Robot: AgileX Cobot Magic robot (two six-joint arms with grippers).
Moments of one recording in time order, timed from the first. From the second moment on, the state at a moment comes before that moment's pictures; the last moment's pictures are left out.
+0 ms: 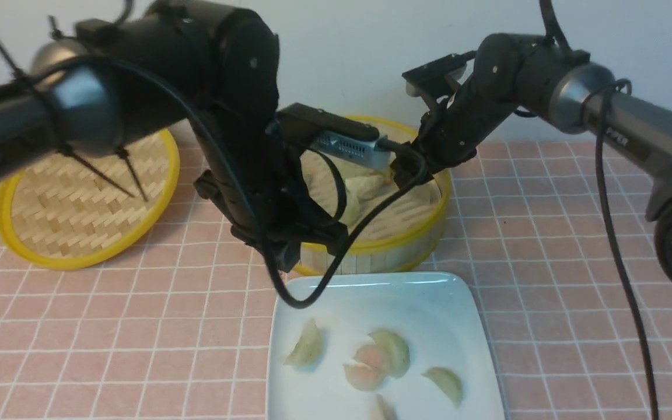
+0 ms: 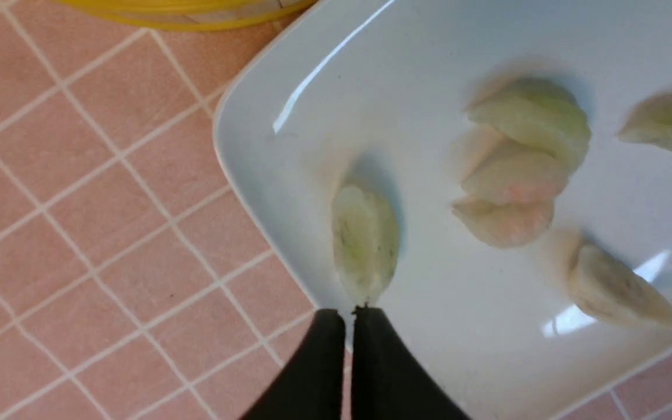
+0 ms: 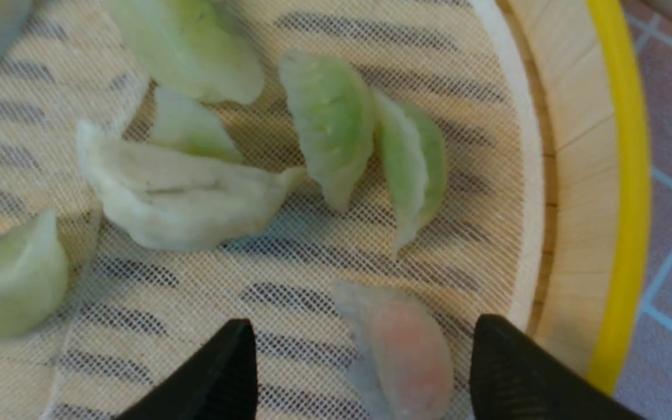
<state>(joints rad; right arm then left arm) 0.34 2.40 -2.15 0.21 1.00 -0.36 -0.54 1.74 -1.53 -0.09 1.22 0.00</state>
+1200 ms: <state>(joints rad) 0.40 2.01 -2.09 0.23 1.25 -0.18 -0.54 1.38 -1.44 0.00 1.25 -0.02</state>
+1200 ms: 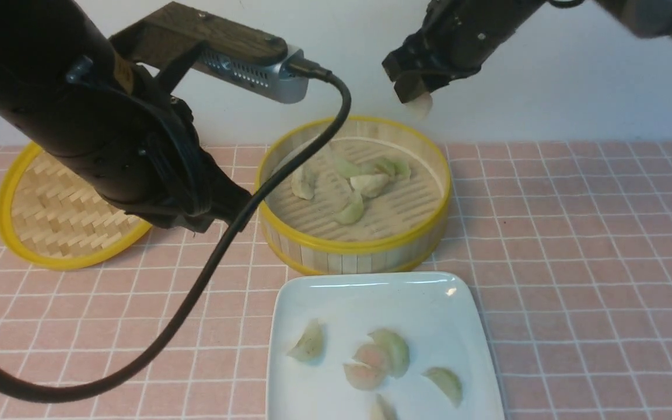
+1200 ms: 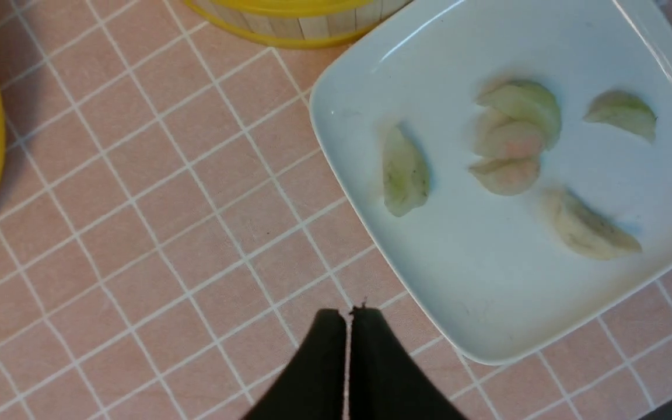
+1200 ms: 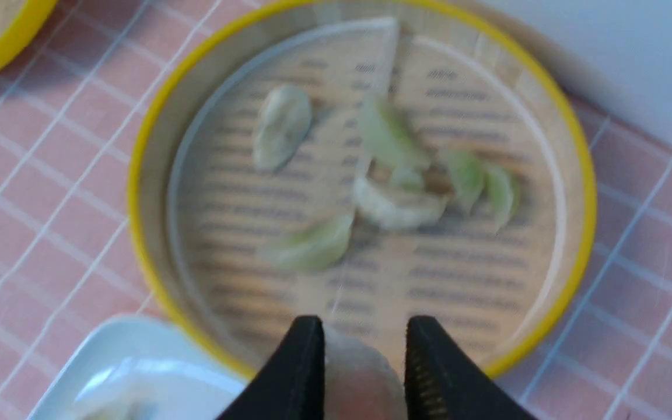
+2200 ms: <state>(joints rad) 0.55 1.71 -1.47 0.12 1.21 0.00 -0.54 1.35 -1.44 -0.03 1.25 -0.01</state>
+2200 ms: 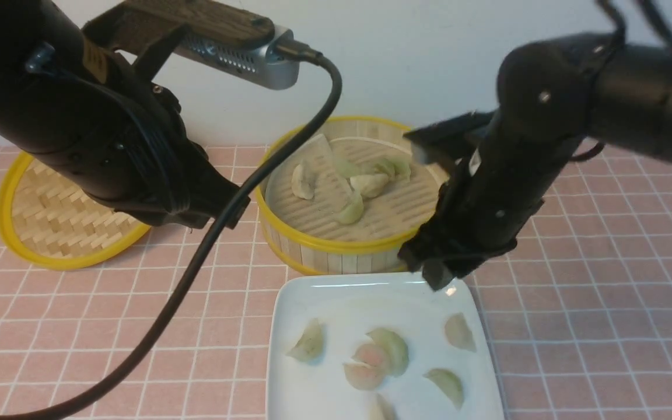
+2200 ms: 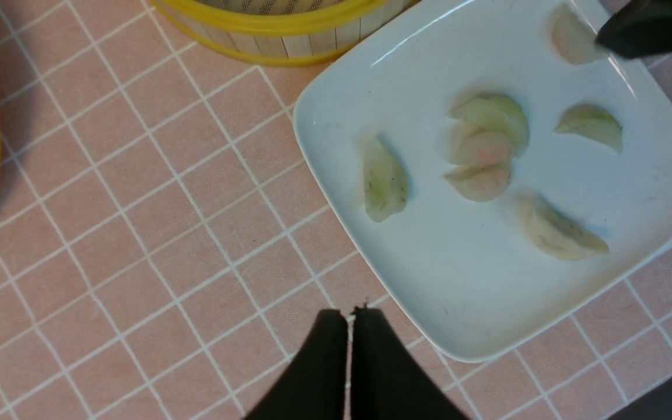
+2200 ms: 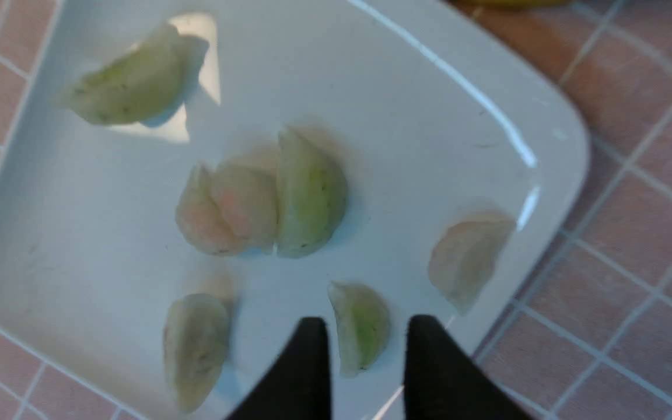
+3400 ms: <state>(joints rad) 0.55 -0.02 -0.51 -0.28 0.65 0.50 -0.57 1.22 -1.36 -0.19 1.02 0.11</state>
